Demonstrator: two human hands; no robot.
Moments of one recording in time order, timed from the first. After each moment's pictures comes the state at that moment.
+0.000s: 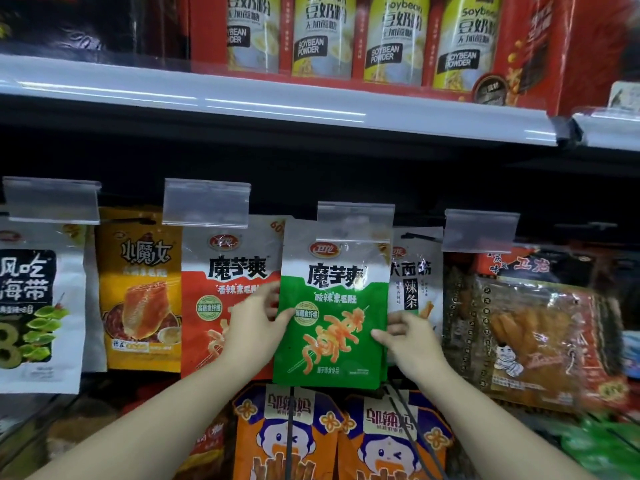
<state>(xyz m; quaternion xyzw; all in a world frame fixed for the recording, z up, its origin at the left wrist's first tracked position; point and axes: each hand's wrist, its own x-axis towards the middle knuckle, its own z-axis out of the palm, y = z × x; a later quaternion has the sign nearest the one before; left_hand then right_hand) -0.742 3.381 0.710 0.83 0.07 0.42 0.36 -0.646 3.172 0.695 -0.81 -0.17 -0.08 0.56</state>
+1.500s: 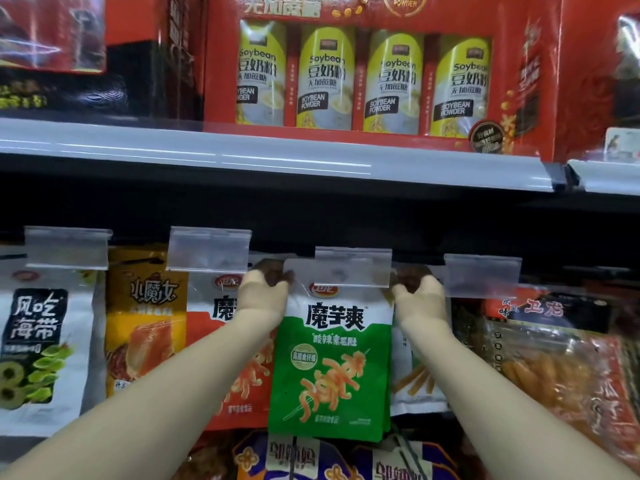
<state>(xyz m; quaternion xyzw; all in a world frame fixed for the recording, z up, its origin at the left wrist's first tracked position) -0.724 3.374 0.800 0.71 0.16 0.43 0.53 -0.648 3.195 0.803 -0.74 -0.11 -0.21 0.63</state>
